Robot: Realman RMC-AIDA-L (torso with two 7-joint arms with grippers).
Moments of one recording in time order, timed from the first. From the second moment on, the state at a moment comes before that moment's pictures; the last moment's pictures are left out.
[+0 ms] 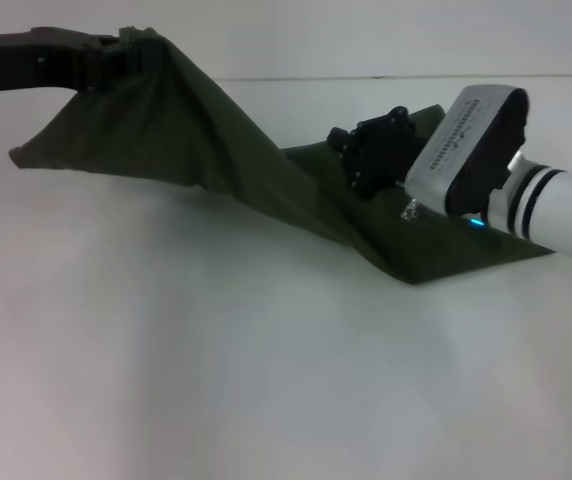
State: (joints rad) left arm -0.59 -2.11 0.65 1.28 2.03 1.64 -2.15; right arm 0.88 2.11 -0.71 -0.04 -1.48 -0.78 0.32
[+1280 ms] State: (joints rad) left arm -0.65 -2.12 0.73 1.27 2.02 1.71 -2.16; right arm 0.97 2.12 -0.71 0.18 -1.90 -1.01 0.30
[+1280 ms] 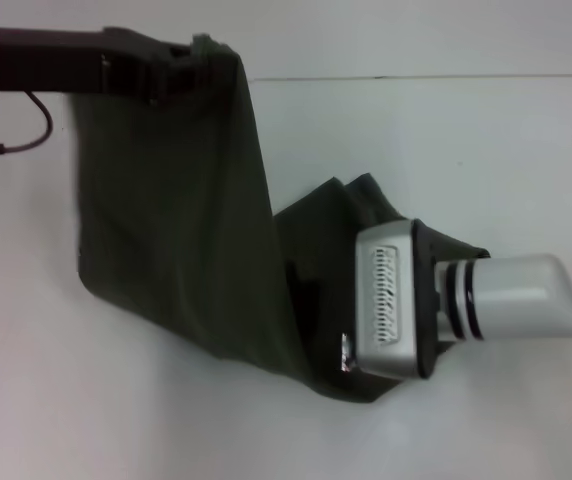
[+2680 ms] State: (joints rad) left arm -0.66 -2.18 1.48 1.14 1.96 1.23 -2.23; right arm 0.22 1.98 -0.39 -0.68 -1.97 -1.77 0.95
